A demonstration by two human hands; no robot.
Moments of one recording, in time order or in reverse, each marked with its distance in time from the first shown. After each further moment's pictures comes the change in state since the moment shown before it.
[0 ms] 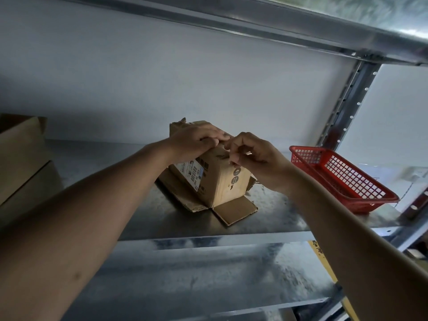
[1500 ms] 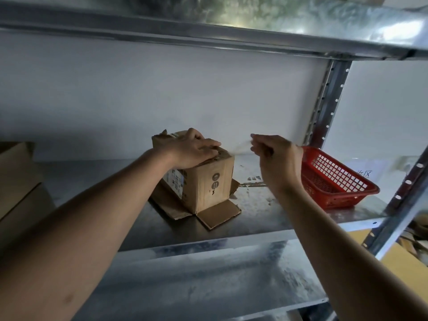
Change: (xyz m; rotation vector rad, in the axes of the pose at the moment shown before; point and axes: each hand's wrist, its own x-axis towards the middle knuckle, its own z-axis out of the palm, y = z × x) left_hand 0.024 0.046 0.012 0.330 -0.218 -0.351; right_hand -0.037 0.014 -0.033 -0.348 0.755 0.078
